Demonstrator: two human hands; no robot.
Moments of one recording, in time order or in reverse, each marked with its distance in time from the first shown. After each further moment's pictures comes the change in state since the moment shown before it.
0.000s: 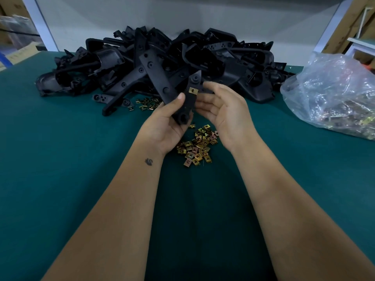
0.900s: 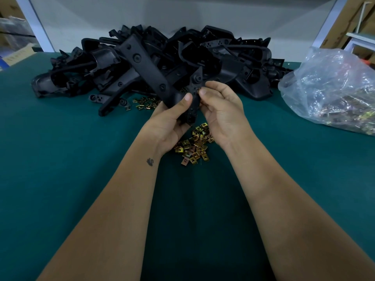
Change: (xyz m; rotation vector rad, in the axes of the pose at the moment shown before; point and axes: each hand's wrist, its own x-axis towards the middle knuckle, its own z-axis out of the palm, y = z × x) left_hand 0.000 -0.004 0.005 0.215 -0.051 -0.006; right_hand -0.001 0.003 0.007 0.248 0.057 -0.009
